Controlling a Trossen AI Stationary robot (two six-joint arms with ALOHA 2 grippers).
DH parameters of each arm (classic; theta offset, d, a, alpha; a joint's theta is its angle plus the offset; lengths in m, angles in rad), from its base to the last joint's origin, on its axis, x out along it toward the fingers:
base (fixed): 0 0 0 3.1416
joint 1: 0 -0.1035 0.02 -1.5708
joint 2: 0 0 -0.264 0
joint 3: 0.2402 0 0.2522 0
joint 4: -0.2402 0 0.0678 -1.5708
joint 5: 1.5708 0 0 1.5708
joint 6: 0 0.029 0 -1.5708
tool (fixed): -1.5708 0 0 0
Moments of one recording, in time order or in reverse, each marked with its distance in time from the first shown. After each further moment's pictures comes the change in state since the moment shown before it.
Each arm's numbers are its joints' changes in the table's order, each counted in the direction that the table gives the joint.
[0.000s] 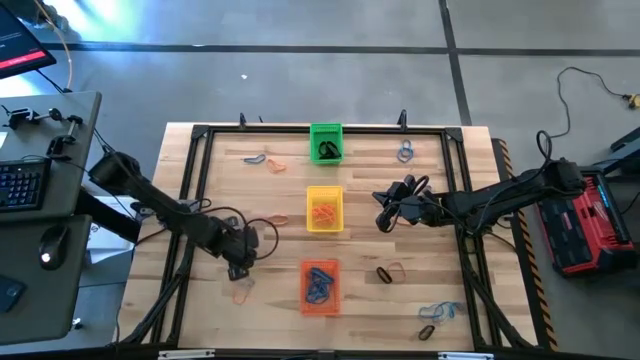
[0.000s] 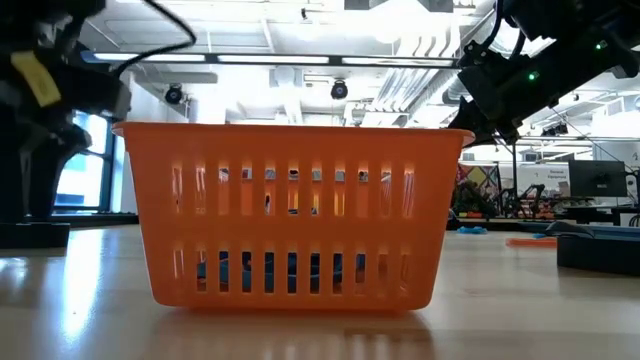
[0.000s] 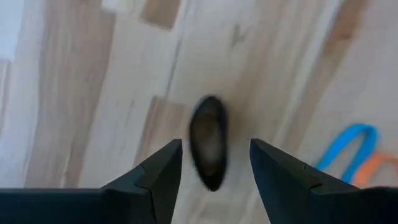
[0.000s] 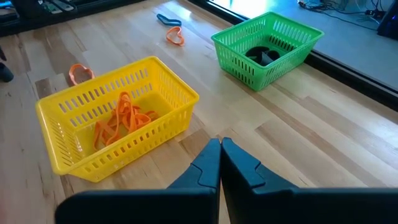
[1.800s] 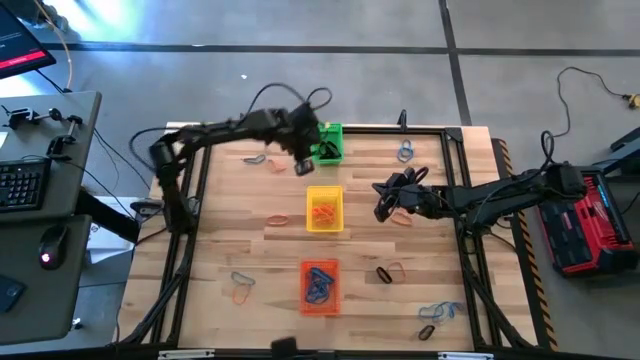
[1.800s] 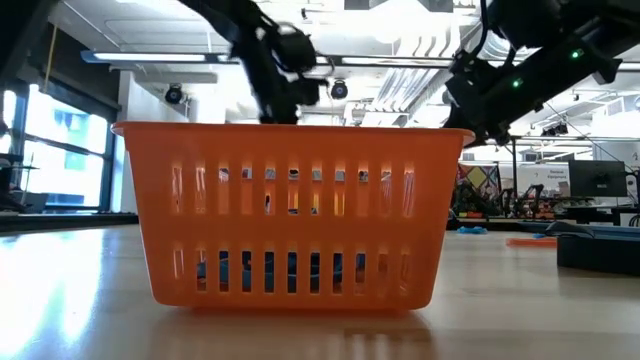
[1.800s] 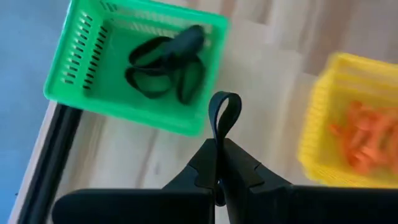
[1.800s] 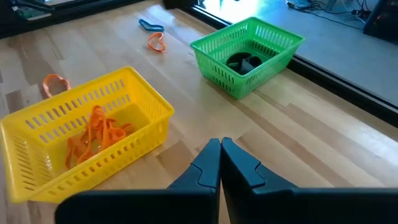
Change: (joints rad) left arm -0.987 -0.496 0.857 -0.038 -0.153 1.026; right arm 0.122 0.000 0.000 0.035 0.062 -0.062
